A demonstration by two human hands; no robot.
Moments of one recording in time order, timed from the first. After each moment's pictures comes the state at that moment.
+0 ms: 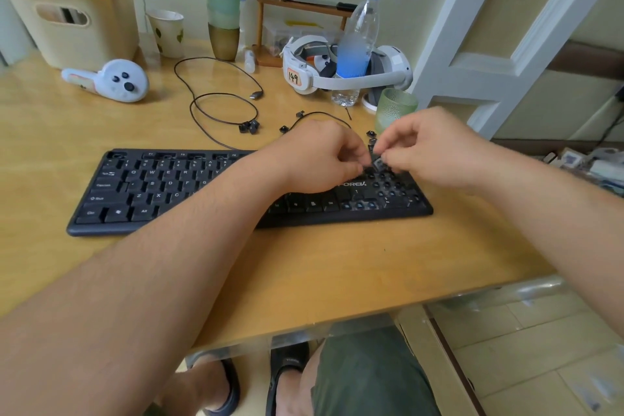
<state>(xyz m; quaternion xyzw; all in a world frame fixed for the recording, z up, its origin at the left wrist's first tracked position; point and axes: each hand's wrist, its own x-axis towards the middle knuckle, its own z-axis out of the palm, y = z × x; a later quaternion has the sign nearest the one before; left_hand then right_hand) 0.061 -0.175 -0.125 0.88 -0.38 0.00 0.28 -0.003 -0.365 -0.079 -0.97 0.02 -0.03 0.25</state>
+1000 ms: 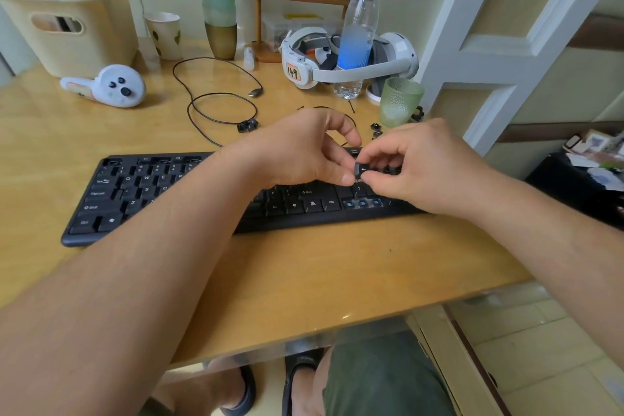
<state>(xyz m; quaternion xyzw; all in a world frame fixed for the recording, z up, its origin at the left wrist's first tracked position) 0.063 -0.163 -0.120 0.83 -0.31 -0.17 0.43 -0.011 -0.367 -0.112 -0.96 -0.17 -0.14 0.18</state>
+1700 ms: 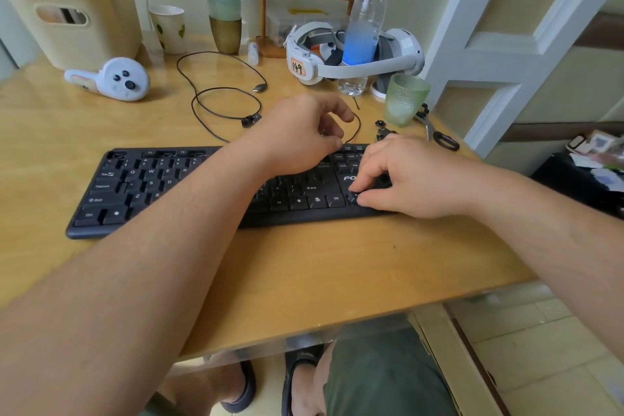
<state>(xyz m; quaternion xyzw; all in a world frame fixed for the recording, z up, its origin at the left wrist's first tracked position) 0.080 -0.161 -0.129 0.87 -0.30 0.00 0.39 -0.003 -0.357 -0.112 -0.98 -0.18 0.04 0.10</state>
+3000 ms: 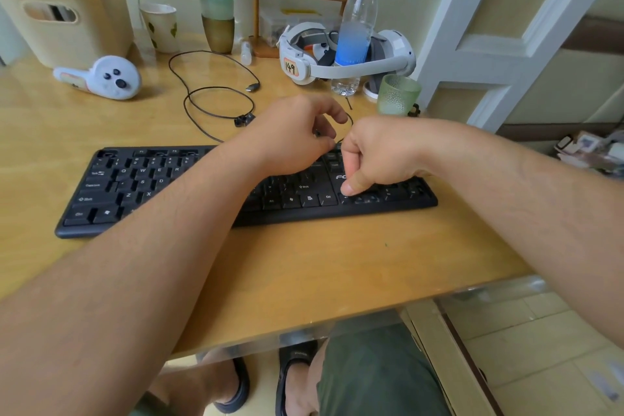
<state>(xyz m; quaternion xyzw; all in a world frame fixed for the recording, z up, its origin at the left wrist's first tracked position) 0.082 -0.163 -0.131 0.88 -0.31 0.03 0.35 0.019 -0.322 -0.080 -0.98 -0.02 0.18 0.07</state>
